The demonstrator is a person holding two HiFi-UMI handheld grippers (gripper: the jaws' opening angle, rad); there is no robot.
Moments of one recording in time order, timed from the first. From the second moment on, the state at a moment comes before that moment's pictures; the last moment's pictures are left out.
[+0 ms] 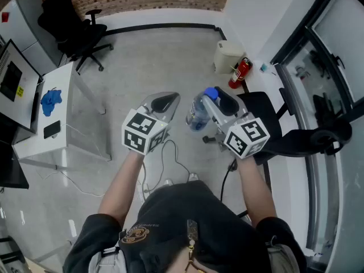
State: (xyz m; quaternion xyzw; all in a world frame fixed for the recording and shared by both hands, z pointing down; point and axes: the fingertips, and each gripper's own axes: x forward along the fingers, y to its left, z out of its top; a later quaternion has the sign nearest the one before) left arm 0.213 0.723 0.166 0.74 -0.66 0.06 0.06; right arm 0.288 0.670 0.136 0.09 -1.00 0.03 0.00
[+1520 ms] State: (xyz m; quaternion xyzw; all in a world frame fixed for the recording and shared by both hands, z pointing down) left arm 0.142 0.595 0.181 0.76 -0.64 0.07 0.07; right arm 0.216 0.538 0.149 0.10 -0.99 0.04 -0.01
